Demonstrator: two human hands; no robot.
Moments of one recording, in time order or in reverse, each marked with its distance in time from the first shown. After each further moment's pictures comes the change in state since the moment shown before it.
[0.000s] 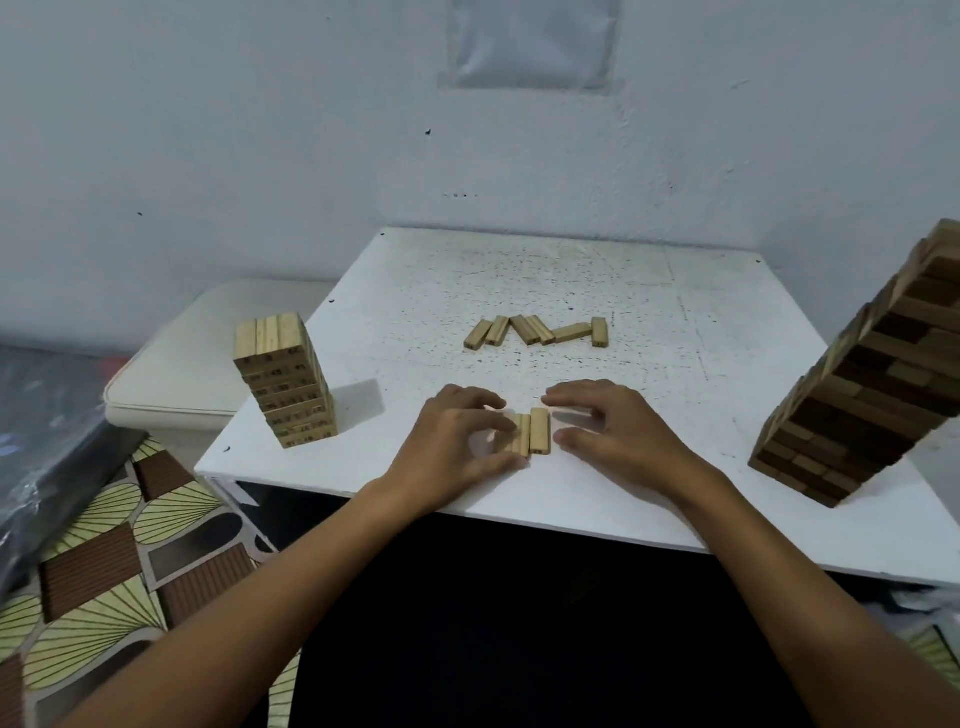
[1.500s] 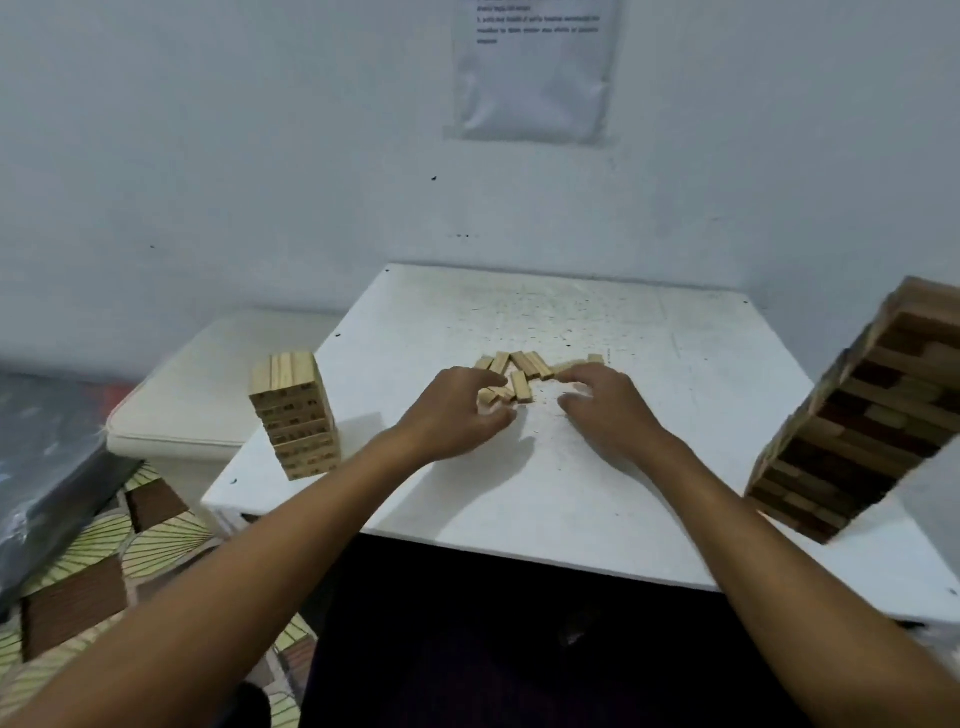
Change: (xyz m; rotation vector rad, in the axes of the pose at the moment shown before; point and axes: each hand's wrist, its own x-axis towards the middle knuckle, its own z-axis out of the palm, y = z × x) left_hand 0.060 0.015 -0.041 0.053 -0.197 -0.256; right_hand 0.058 0.007 -0.009 -0.085 0.166 0.117
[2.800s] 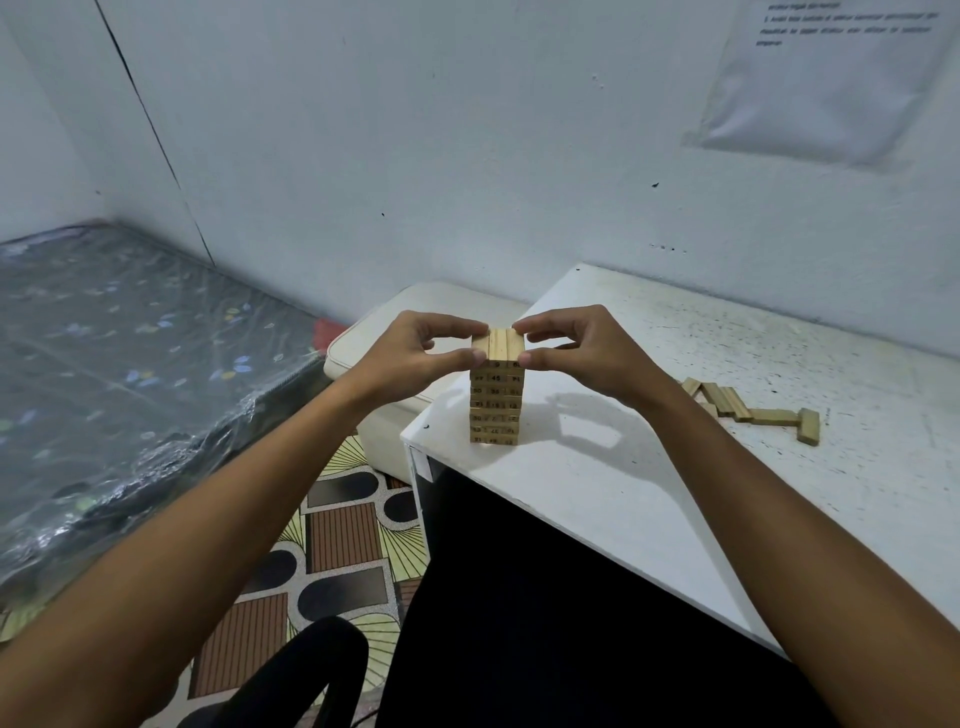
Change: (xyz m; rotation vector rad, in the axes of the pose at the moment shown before) left_hand -0.111 -0.106 -0.136 -0.253 0.346 -0.181; right_hand 0.044 -0.180 0.090 0.391 -0.441 -0.455
